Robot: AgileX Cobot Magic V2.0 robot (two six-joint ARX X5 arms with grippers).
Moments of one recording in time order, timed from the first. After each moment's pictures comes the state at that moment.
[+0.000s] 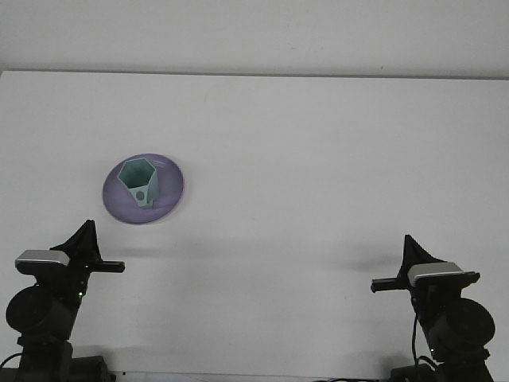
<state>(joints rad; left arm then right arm) 0.11 0.34 0.43 -0.01 0.13 -0.04 0.15 0.32 0.52 -0.35 0.05 0.01</state>
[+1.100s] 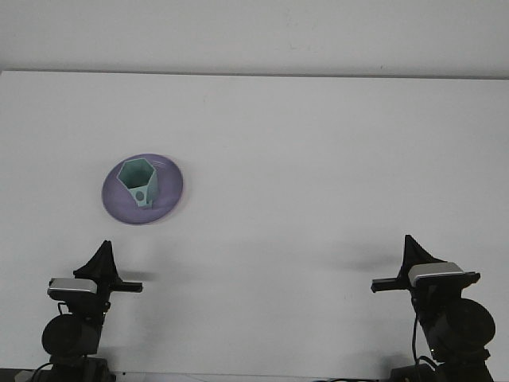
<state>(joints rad) -0.07 0.01 0.03 0.15 -0.06 0.05 0.15 0.32 0.52 -0.35 0.05 0.01</state>
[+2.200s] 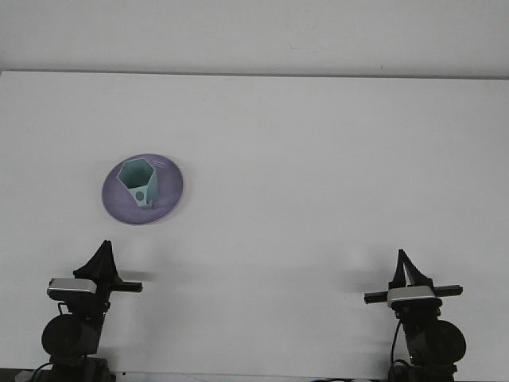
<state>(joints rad) -0.07 0.01 0.03 0.15 -0.06 0.04 0.00 0.00 0.03 -0.05 -0.06 -0.22</state>
